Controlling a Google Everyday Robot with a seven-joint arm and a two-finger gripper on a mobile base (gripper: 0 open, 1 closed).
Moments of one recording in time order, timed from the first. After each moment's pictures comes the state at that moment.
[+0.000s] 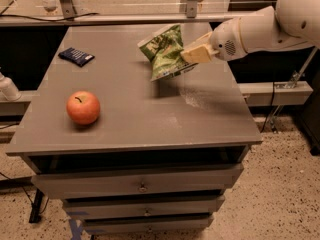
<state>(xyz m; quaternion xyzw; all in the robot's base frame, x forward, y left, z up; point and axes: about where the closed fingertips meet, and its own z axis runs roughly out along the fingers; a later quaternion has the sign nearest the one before) 0.643 -0.085 0.918 -0.47 0.73 0.25 0.43</state>
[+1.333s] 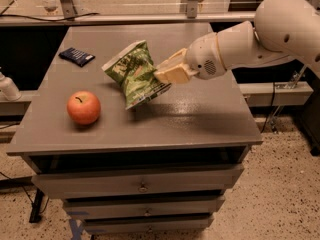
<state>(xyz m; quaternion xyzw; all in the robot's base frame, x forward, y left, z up) 0.566 -0.017 0.911 -0.54 0.68 0.30 0.41</state>
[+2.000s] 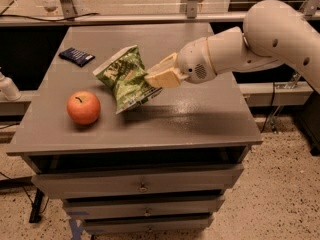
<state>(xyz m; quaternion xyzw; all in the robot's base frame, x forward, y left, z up) 0.557 0.007 0.905 -0.54 0.67 0.33 0.40</state>
